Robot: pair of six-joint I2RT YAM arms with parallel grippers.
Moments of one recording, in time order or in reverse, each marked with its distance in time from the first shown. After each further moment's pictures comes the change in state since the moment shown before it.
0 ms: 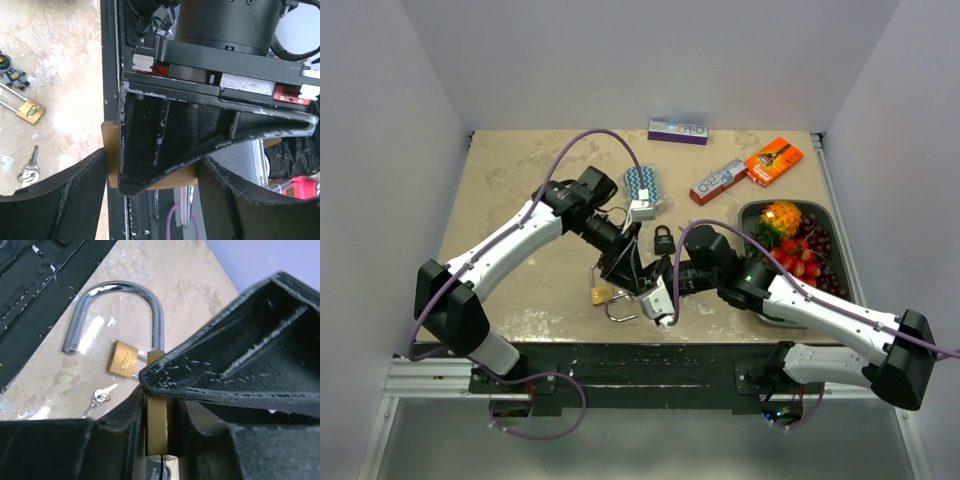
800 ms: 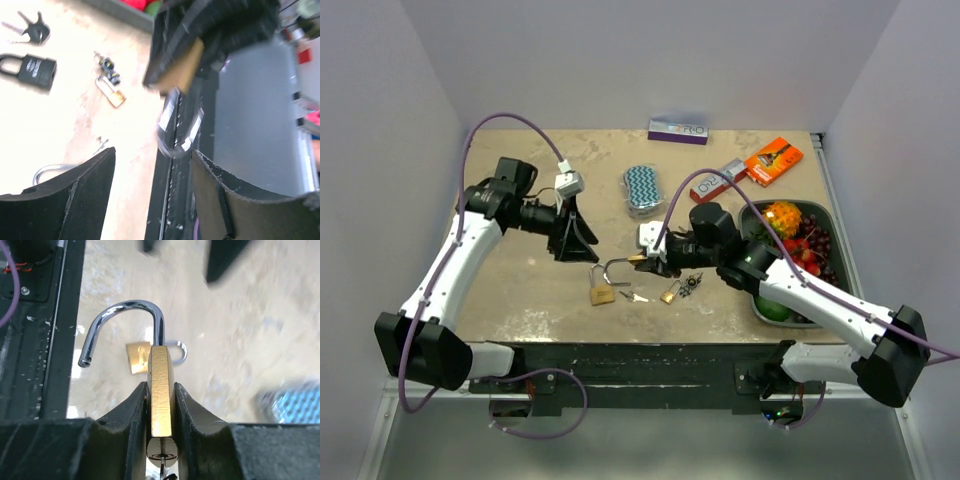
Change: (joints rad) left arm 0.386 -0.201 -0.091 -0.007 0.073 0.119; right arm -0.093 0.063 0.087 0.055 0.042 0.558
